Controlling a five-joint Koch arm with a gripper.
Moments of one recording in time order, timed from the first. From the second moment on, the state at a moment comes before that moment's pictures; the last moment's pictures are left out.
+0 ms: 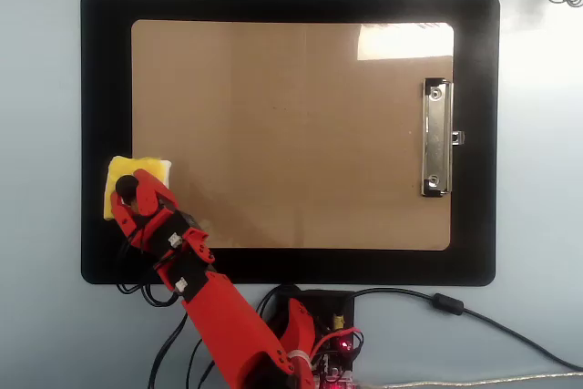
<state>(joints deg) -54.4 95.7 121.9 3.3 -94.7</state>
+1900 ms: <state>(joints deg) -19.1 132.0 122.3 94.5 -93.0</state>
